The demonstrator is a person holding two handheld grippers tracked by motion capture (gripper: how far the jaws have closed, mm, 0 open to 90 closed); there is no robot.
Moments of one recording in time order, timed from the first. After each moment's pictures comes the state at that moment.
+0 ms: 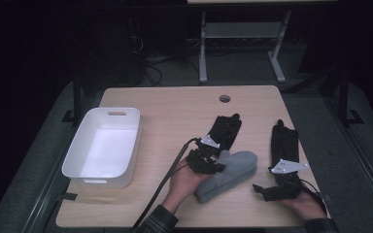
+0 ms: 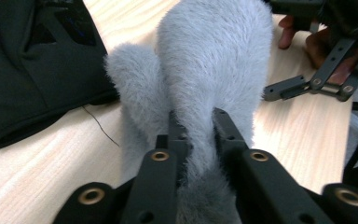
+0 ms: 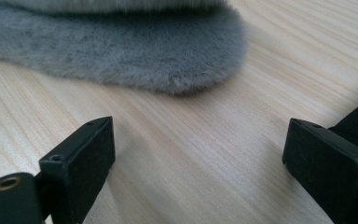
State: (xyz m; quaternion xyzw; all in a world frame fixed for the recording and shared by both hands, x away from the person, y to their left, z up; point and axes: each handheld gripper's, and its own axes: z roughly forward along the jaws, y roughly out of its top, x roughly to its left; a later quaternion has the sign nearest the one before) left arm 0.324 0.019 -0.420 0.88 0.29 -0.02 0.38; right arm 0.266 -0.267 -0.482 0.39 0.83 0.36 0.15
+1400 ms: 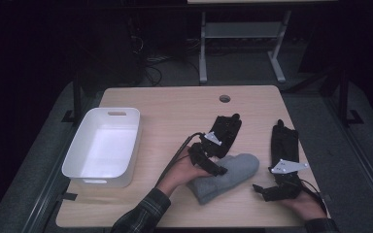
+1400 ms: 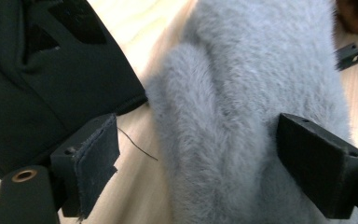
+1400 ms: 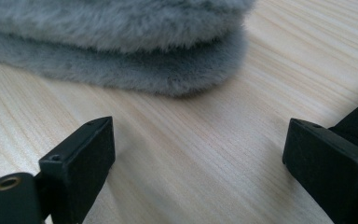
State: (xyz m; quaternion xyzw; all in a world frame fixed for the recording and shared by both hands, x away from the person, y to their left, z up) left arm 0.361 0.014 -0.440 0.91 0.22 -0.04 0.34; right arm 0.266 -0.267 -0.482 0.39 0.83 0.36 0.15
